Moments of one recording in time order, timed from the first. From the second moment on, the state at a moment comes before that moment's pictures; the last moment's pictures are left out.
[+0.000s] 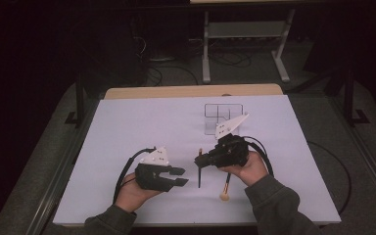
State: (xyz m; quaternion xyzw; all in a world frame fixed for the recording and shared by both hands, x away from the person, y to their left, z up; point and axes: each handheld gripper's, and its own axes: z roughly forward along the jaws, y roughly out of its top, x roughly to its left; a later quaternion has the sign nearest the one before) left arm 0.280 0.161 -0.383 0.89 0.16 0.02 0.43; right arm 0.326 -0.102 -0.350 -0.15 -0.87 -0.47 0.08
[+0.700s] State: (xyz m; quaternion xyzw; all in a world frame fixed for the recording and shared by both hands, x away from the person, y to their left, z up) left arm 0.281 0.200 -0.390 0.88 0.22 0.06 0.41; right arm 0.350 -0.124 -0.336 -0.17 -0.88 -0.43 0.06
